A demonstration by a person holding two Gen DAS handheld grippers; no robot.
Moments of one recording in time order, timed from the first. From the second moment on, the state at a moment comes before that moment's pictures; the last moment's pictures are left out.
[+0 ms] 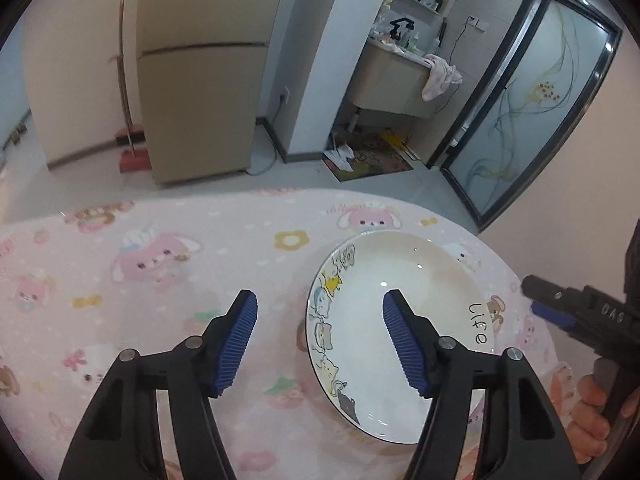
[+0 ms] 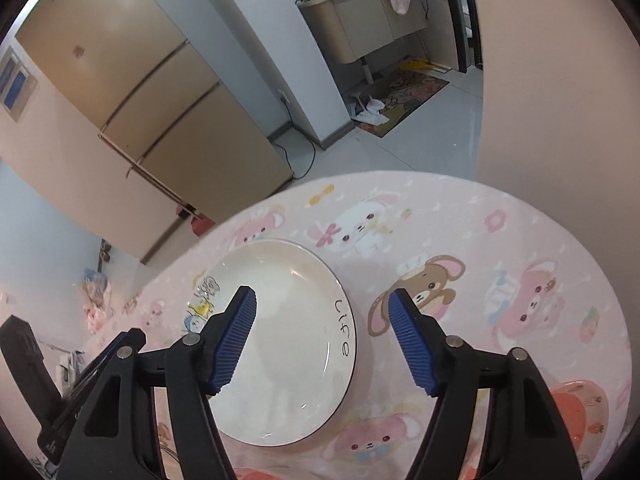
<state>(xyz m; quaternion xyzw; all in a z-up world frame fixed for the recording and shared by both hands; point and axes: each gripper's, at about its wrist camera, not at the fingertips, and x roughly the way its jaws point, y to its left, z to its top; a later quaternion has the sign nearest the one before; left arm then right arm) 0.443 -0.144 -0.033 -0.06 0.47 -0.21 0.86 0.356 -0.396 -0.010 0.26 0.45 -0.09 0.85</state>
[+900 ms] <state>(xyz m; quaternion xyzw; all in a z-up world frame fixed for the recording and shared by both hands) 0.456 -0.150 -0.094 -0.10 0.56 -0.21 0.80 0.370 -0.421 -0.080 0.32 0.51 -0.03 0.80</state>
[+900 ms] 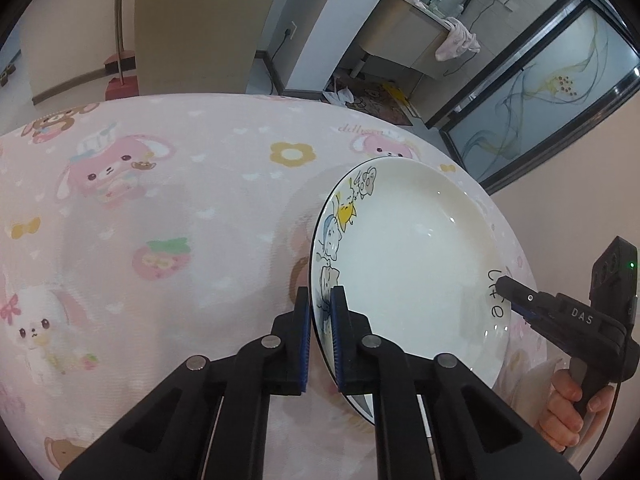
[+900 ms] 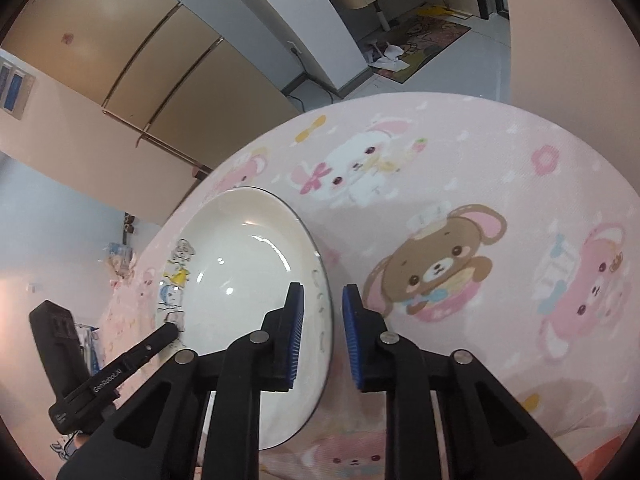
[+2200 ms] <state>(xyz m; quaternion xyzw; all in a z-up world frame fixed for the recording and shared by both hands) 0.452 -0.132 -0.073 -0.13 0.54 -0.21 0.80 0.375 -0.416 -0.087 0.38 0.48 0.03 0.79</state>
